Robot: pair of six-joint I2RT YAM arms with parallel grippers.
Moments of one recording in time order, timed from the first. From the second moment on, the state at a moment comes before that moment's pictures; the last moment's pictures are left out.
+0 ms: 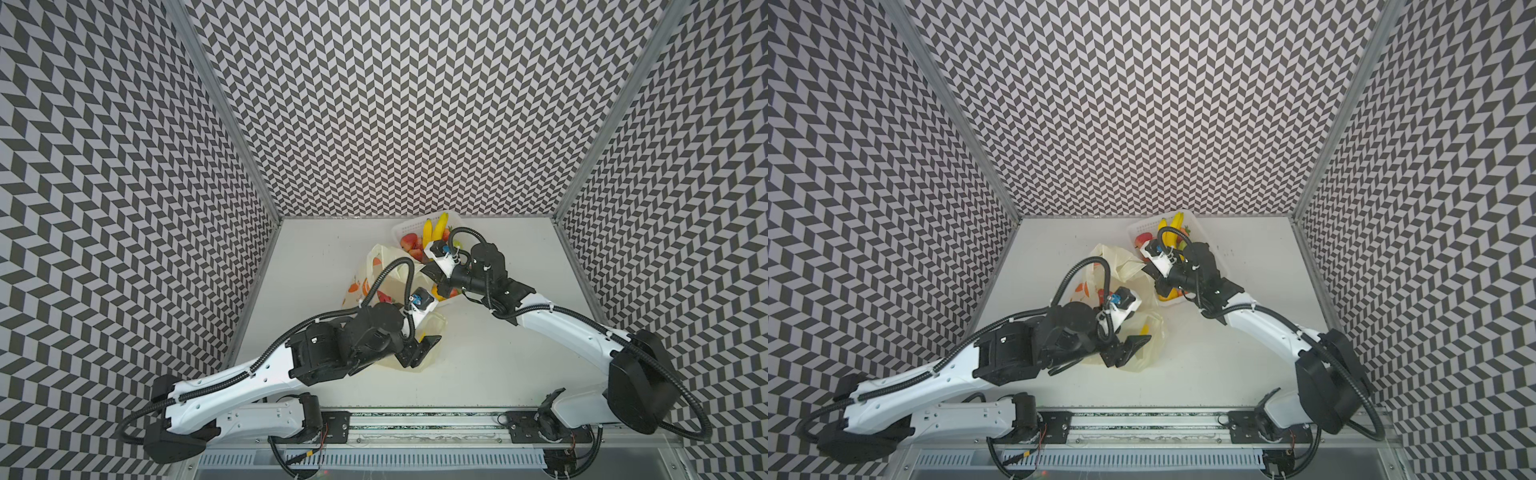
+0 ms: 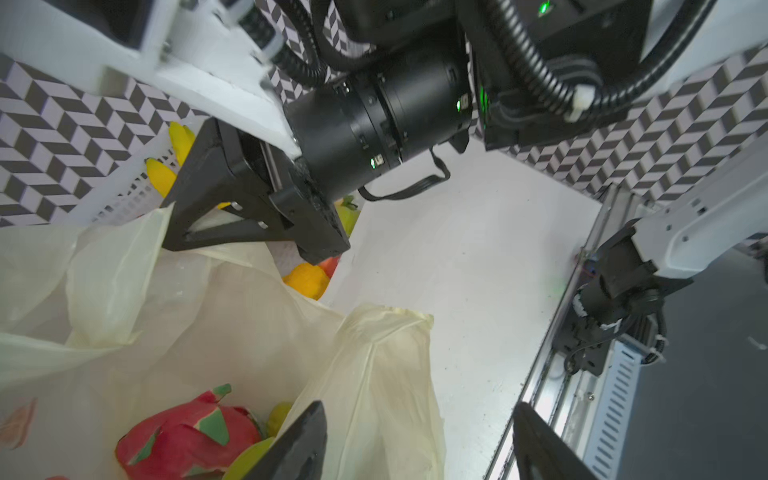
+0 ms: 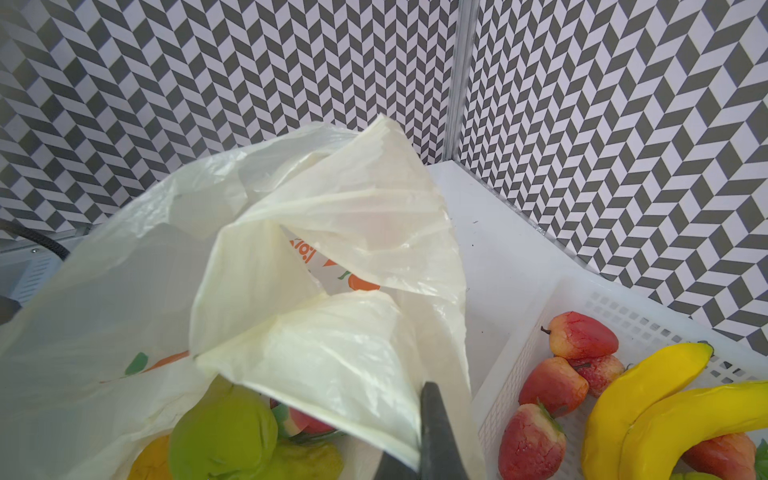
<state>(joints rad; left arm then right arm) -1.26 1.04 1.13 -0.66 -0.27 -0.20 0.61 1.43 0.98 0.17 -0.43 -0.19</state>
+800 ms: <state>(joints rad) -1.27 1.33 1.18 -0.69 -0.60 -0.09 0.61 1.42 0.98 0.17 -0.45 -0.17</state>
